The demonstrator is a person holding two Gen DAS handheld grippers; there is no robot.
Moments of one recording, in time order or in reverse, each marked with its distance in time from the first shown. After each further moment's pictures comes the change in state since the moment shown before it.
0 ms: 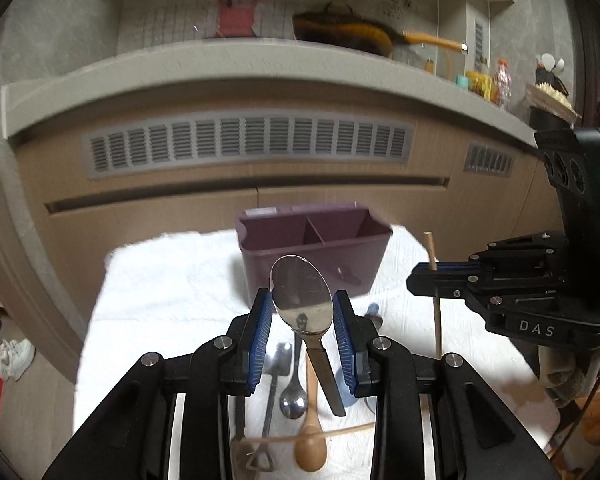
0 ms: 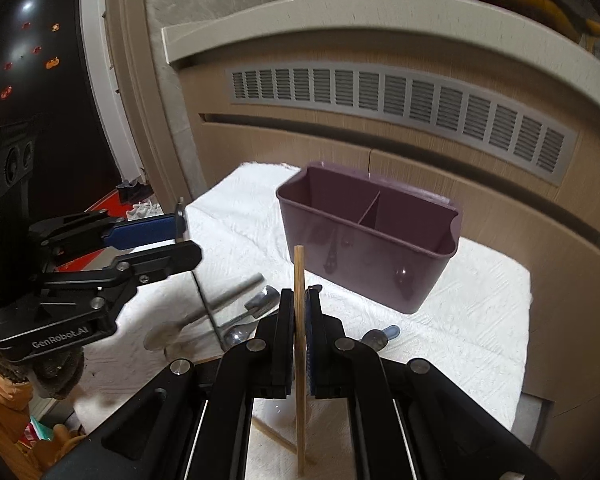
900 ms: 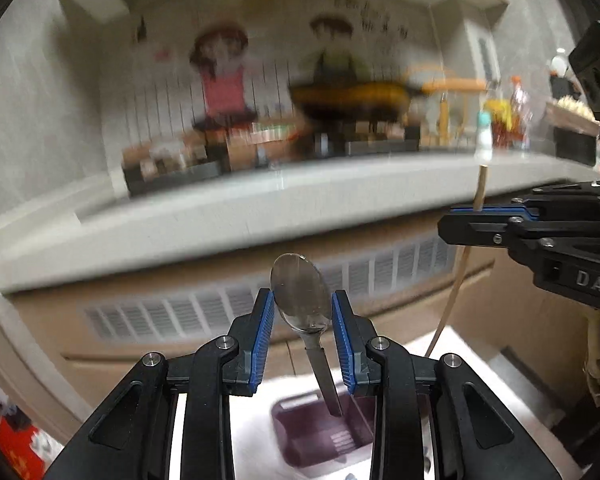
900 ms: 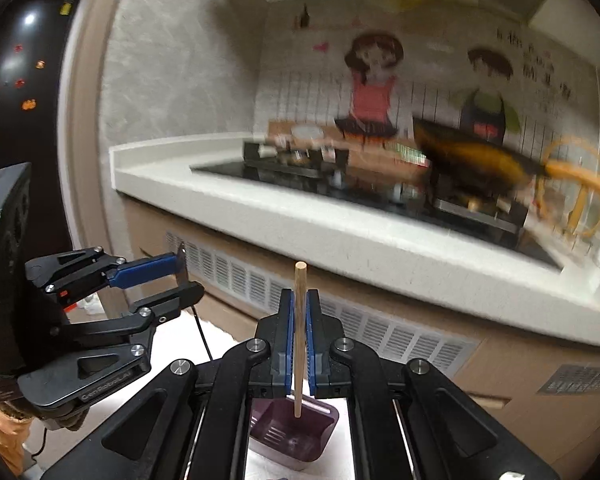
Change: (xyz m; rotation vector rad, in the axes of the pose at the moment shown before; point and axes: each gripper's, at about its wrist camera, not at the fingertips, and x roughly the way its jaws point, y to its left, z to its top) left arm 0.086 0.003 0.176 0.136 -0.107 0.095; right arm -0.051 -0.058 0.171 -0.035 -0.277 -0.203
